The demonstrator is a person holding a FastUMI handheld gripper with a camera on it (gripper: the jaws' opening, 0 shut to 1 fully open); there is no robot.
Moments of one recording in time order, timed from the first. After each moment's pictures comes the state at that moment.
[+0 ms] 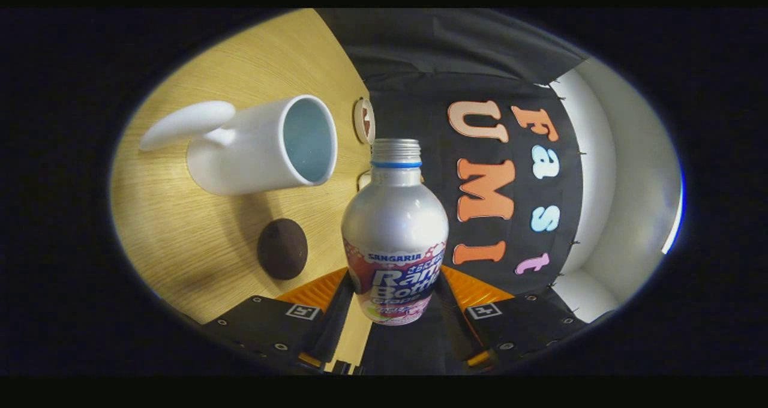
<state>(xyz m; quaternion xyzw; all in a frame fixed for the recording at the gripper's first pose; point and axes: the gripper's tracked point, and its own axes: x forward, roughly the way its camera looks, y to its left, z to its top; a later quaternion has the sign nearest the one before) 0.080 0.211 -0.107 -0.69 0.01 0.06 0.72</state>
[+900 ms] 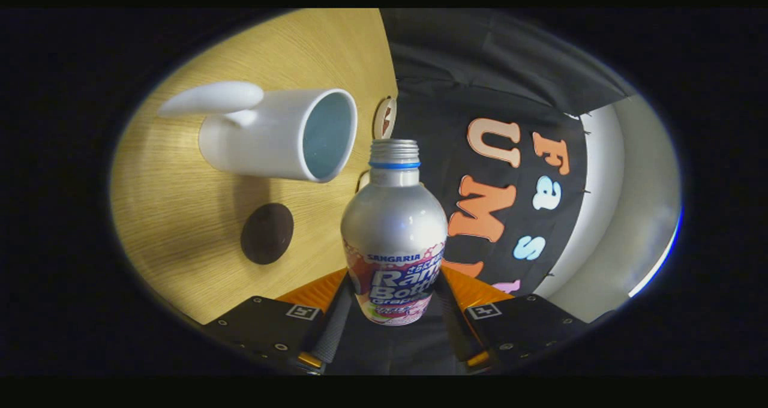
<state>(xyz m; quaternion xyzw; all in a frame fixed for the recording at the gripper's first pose) 0.081 0.220 -0.093 -0.77 0.00 0.06 0.64</state>
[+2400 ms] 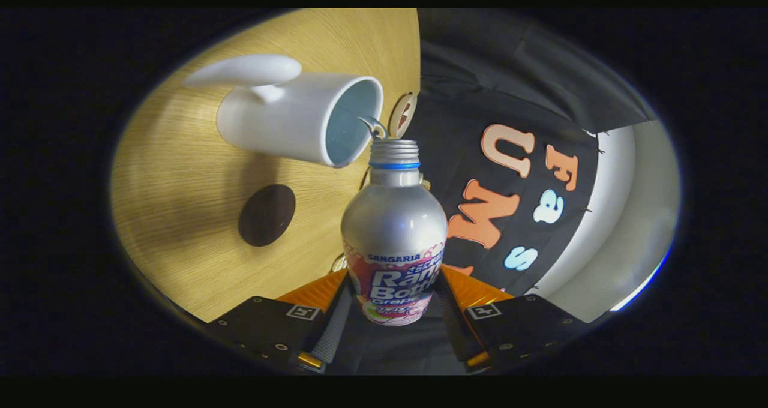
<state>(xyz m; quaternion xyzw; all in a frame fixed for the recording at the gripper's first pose) 0.084 0.221 -0.090 -0.81 0.01 0.06 0.59</state>
